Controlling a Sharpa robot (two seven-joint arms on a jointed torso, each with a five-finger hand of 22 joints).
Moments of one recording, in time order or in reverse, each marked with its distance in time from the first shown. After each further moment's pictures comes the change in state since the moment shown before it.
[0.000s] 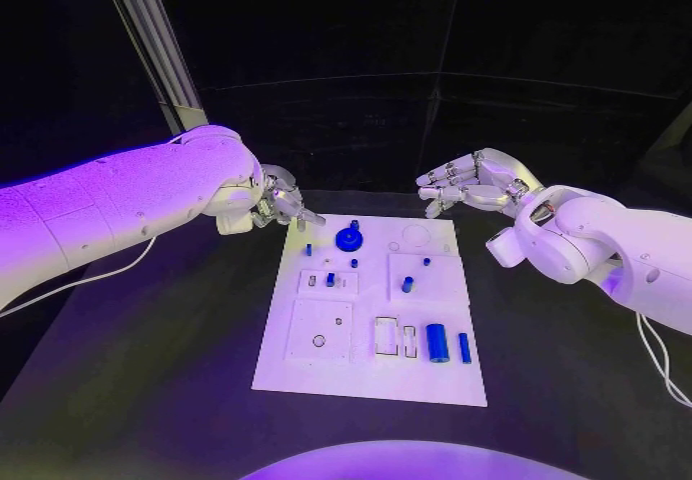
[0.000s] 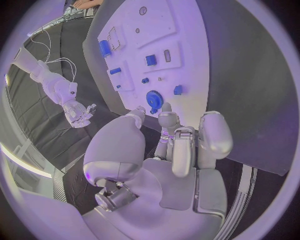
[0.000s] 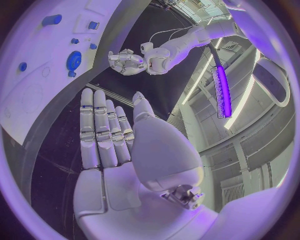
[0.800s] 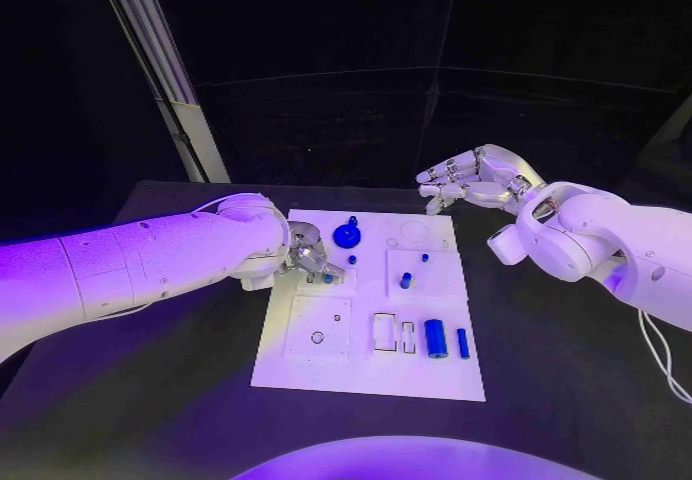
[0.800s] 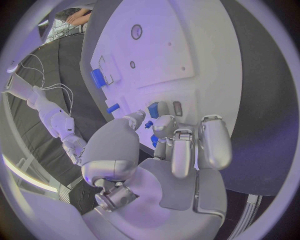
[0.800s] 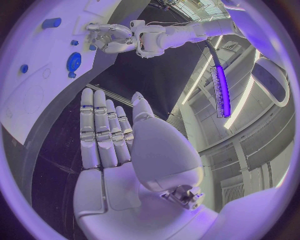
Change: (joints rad) left arm -0.097 -0.026 -0.109 0.213 -0.070 -0.169 -0.002; left_hand -0.108 -0.052 0.198 -0.003 0.000 0.098 -0.051 0.093 0.069 0.092 -0.043 0.079 0.133 0.003 -0.022 0.000 0.000 0.000 0.043 -0.029 0.063 0.091; right arm 0.000 -0.014 0.000 0.020 0.000 0.000 -0.003; right_hand 0.010 0.002 0.006 -0.001 0.000 0.004 -0.004 0.000 0.000 0.004 -0.004 0.000 0.000 0.000 0.000 0.000 0.001 0.000 0.004 -0.004 0.004 0.003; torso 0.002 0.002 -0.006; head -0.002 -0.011
